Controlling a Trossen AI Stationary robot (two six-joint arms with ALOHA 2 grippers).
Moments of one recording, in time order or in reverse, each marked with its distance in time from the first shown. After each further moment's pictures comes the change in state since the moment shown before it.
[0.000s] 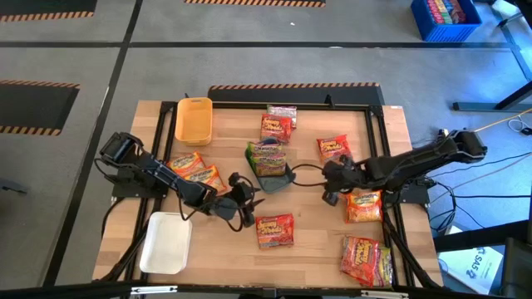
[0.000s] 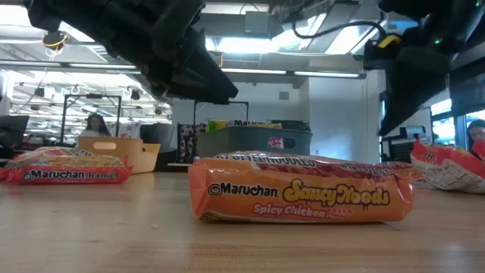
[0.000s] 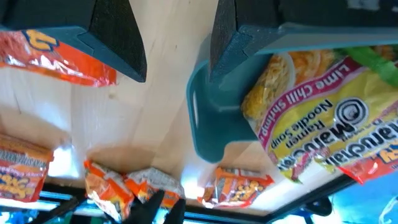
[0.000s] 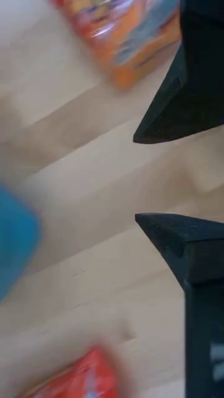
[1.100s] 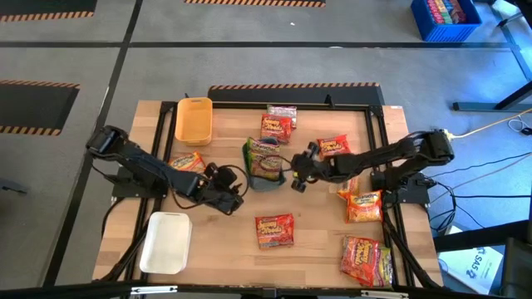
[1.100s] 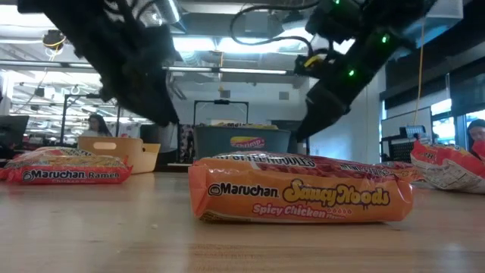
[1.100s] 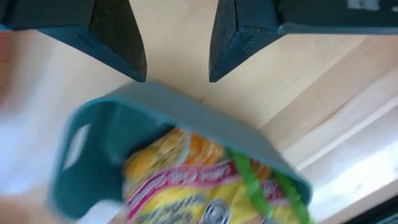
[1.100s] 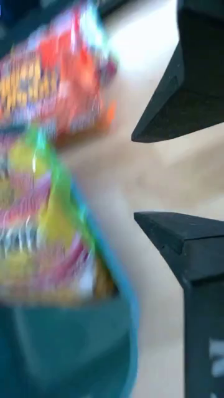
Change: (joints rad) left arm 0.046 -0.192 0.000 -0.671 -0.002 -0.465; right arm -0.196 0.376 0.182 0.341 0.174 -0.426
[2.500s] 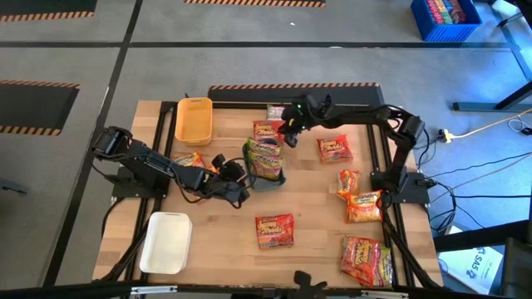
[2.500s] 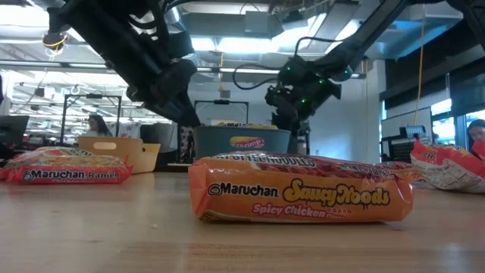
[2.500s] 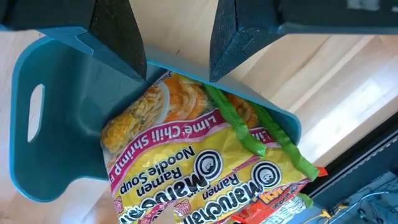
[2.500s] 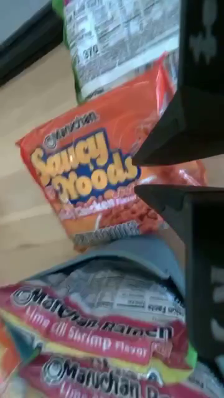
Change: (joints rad) left arm 0.106 0.069 -0.001 0.166 -0.045 0.292; right arm -0.611 0.299 0.285 0.141 -0.858 -0.349
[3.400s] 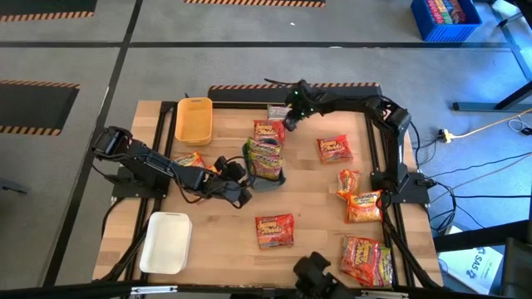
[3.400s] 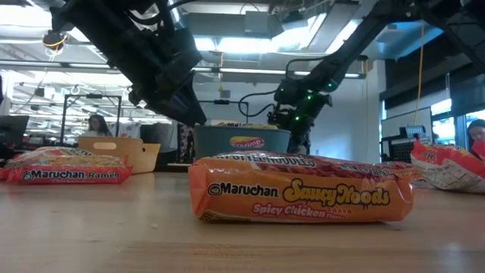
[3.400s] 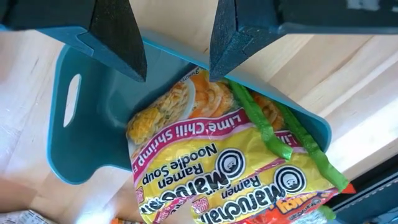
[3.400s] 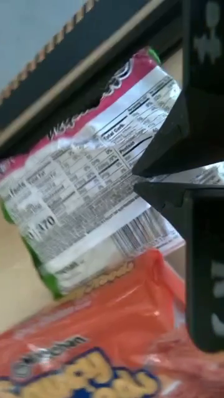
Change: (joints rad) left arm -0.003 -0.001 0.000 0.057 0.060 -0.061; right arm -0.127 0.184 0.190 -0.259 0.212 0.086
